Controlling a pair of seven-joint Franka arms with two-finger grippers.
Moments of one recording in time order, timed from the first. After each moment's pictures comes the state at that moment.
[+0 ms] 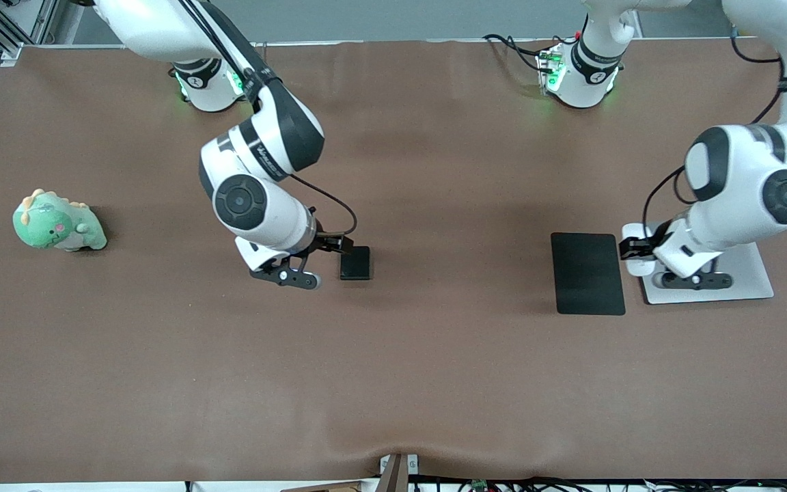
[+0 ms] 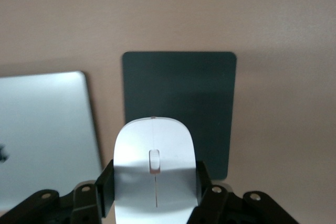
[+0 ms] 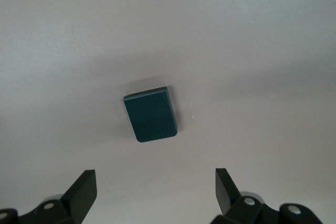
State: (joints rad) left arm -0.08 0.26 0.02 -2.01 -0.06 2.21 0.02; right arm 0.48 0.54 0.08 -1.49 0.17 1.93 0.72
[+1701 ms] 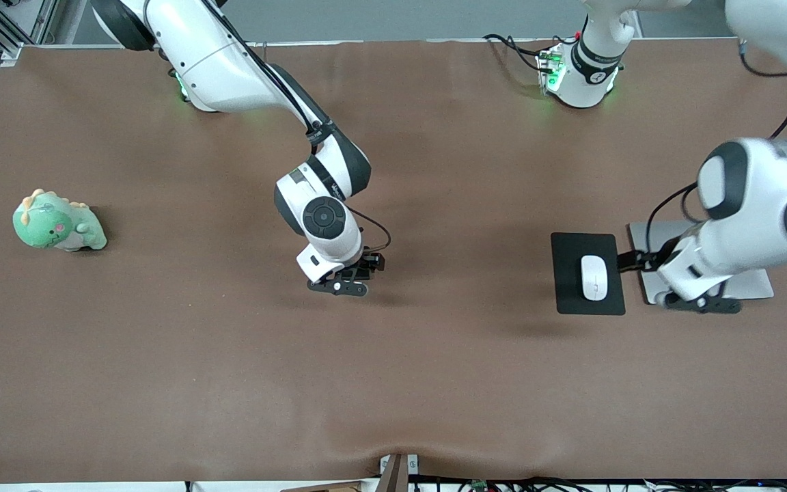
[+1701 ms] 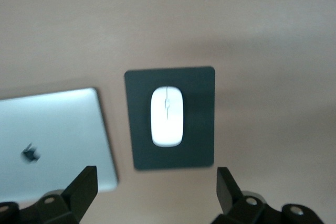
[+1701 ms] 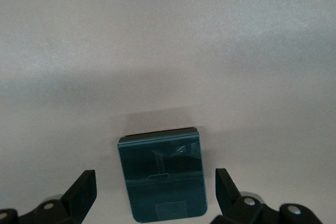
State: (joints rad) left arm -0.08 0.25 0.03 -1.72 -0.06 1.86 0.05; right arm 0.58 0.74 0.07 -1.53 0.02 2.24 0.75
